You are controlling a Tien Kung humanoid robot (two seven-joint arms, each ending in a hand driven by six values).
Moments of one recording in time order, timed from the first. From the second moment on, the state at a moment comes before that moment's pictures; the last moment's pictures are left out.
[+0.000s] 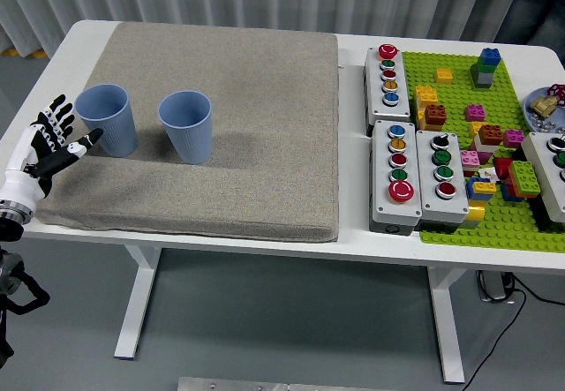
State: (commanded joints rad) left arm -0.16 0.11 -1.83 -1.09 1.38 -0.31 -0.20; right arm 0.22 -0.08 0.87 0.18 -0.45 0.25 -0.36
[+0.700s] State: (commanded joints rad) left arm -0.19 0.10 -1.81 -1.06 1.37 -0.32 -0.20; right arm 0.22 -0.08 0.87 0.18 -0.44 0.25 -0.36
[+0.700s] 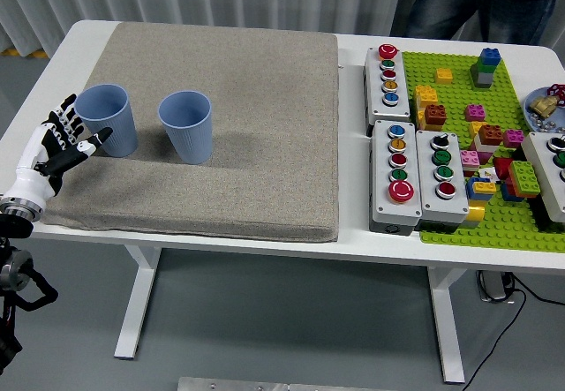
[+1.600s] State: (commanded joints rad) left arm -0.20 0.10 -1.81 -1.02 1.42 -0.32 -0.20; right arm 0.21 -0.08 0.87 0.18 -0.45 0.25 -0.36
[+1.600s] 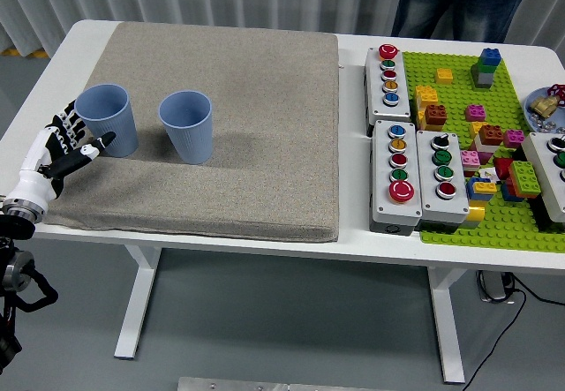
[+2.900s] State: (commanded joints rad) left arm -0.25 0.10 -1.80 -0.99 1.42 -0.31 -0.20; right arm 0.22 -0.08 0.87 0.18 -0.44 0.25 -0.36
